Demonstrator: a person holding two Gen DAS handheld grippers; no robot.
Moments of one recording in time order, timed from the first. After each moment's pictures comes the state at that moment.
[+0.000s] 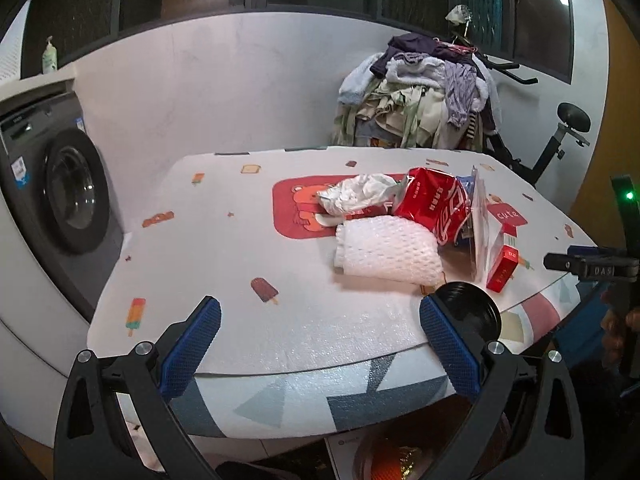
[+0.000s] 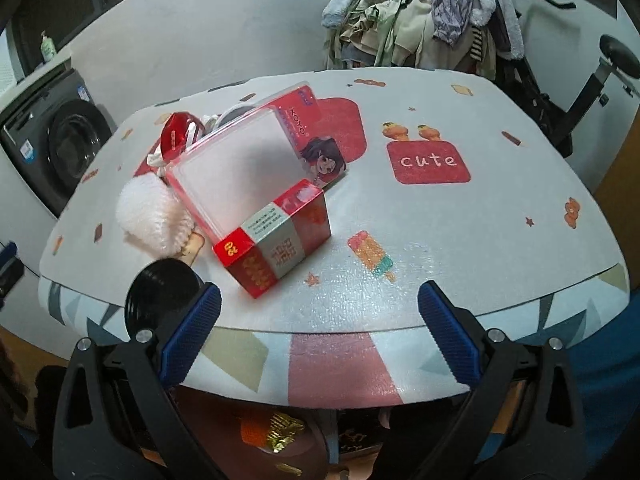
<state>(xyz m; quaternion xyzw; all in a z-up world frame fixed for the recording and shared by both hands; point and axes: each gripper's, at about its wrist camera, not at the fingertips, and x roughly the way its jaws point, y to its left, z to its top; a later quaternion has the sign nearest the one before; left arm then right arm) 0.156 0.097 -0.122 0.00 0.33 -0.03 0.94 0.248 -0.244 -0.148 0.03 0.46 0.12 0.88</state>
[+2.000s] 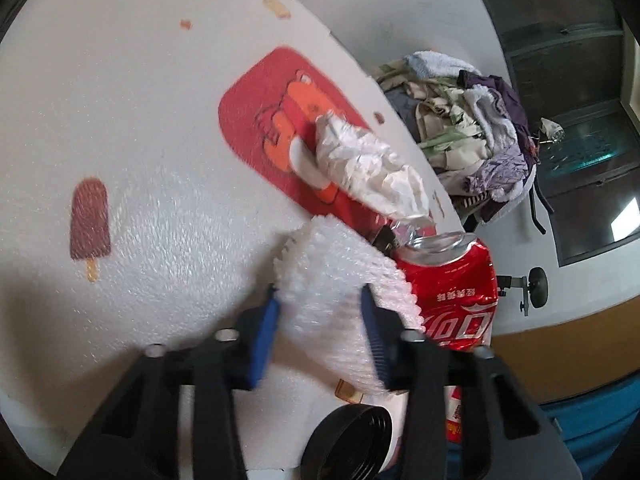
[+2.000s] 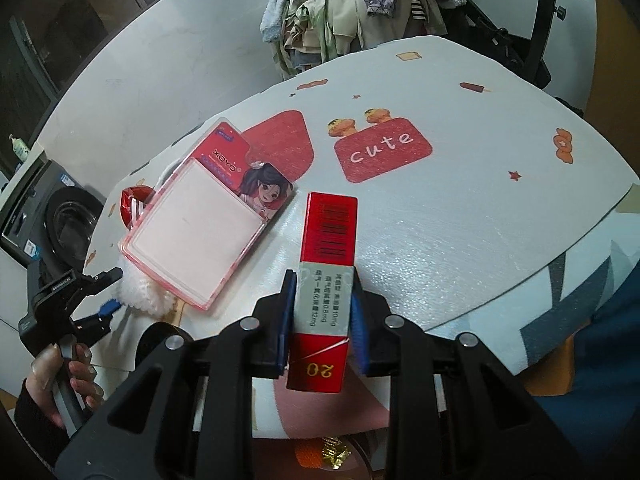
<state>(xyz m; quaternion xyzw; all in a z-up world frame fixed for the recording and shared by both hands) 0.310 0.123 -0.222 -0.42 0.45 -0.05 0.79 0.267 -0.300 -0.163 0.18 0.46 0.08 0.87</state>
